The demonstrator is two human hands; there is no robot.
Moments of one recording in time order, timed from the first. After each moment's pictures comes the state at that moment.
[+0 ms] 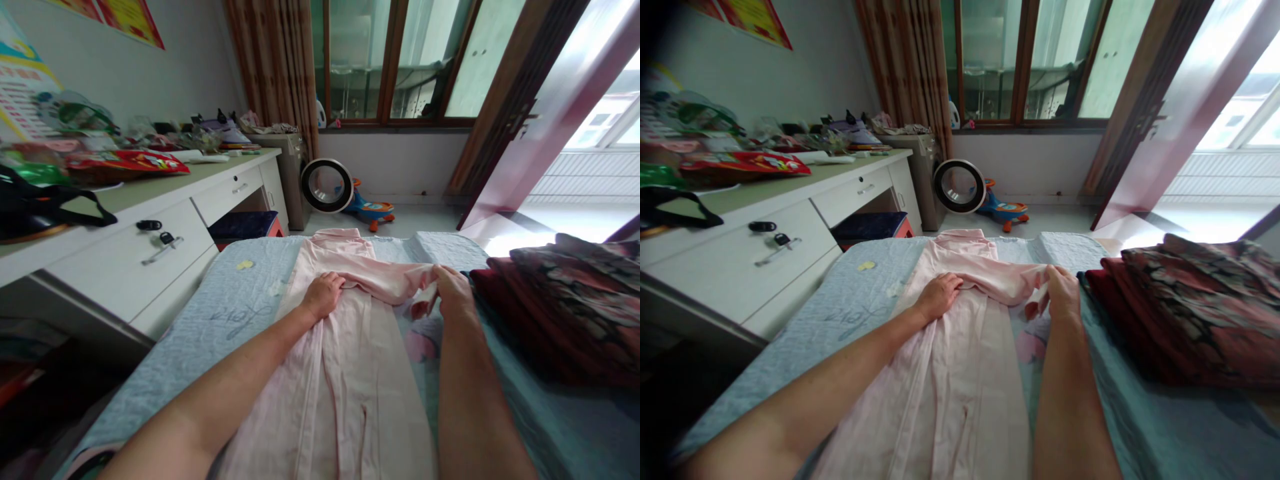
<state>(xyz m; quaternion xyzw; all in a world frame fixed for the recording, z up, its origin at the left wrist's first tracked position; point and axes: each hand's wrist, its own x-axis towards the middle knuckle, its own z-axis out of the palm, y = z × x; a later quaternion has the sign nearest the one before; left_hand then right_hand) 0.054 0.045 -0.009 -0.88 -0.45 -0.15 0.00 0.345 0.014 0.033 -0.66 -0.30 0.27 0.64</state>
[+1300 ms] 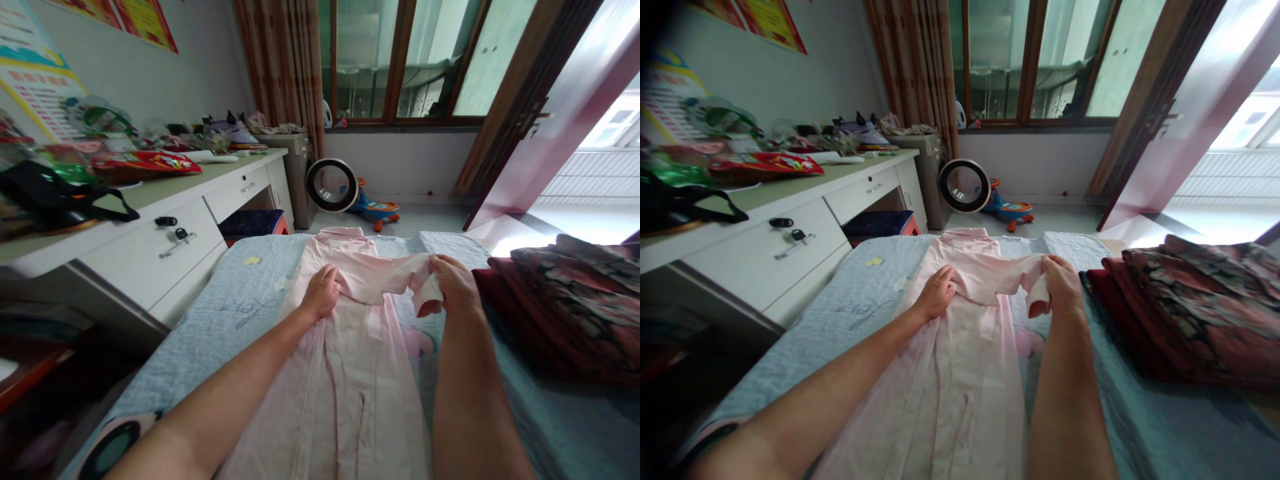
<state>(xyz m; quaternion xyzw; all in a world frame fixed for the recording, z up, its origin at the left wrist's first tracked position) 0.049 0.028 -0.009 -0.82 -0.51 -0.23 -0.11 0.339 0.007 0.058 -0.61 -0.38 0.33 0.62</state>
